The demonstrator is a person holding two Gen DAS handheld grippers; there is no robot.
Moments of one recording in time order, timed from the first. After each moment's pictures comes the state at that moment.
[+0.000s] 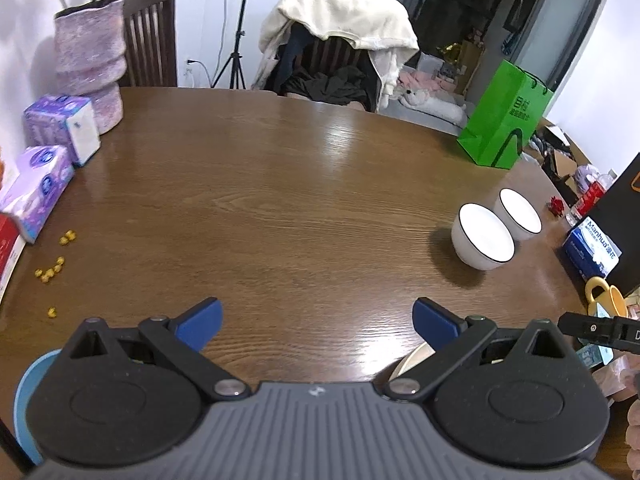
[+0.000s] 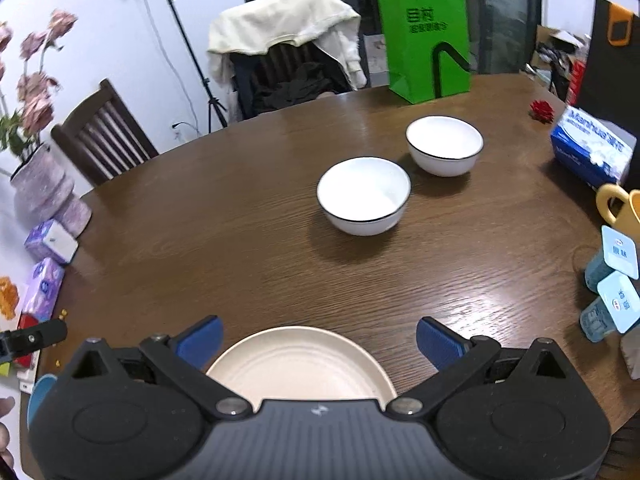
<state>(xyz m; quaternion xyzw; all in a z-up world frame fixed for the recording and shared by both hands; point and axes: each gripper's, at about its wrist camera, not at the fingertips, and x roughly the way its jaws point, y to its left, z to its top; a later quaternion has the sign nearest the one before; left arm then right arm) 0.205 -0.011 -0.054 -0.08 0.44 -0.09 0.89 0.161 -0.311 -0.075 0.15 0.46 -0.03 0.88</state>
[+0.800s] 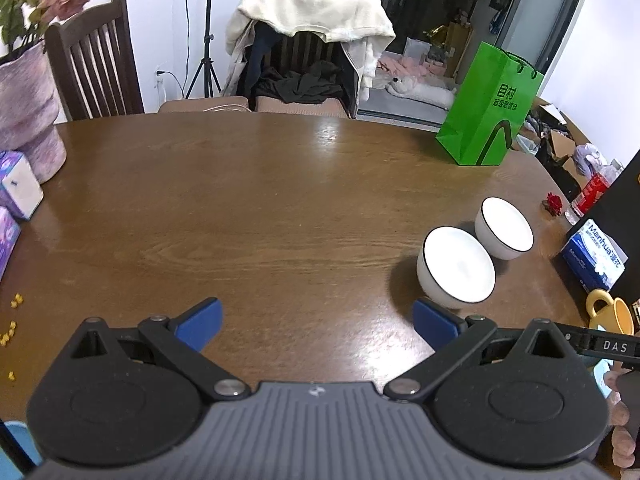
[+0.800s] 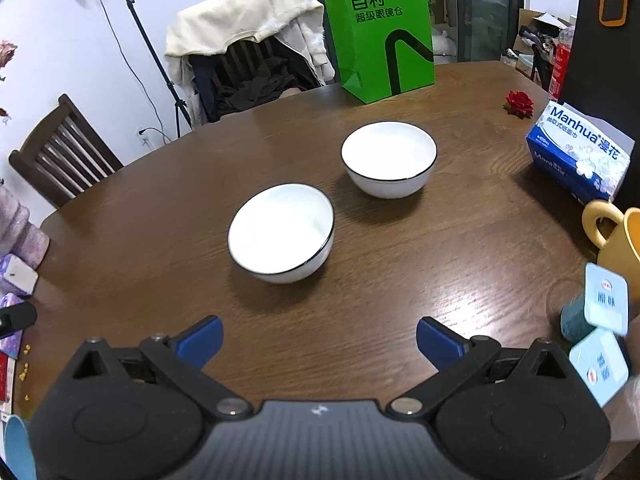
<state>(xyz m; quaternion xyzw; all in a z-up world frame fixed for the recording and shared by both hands) 0.280 -0.104 -0.042 -0.05 0.45 -0.10 0.89 0.231 -0.402 -0.103 0.15 0.47 -0.05 0.86</state>
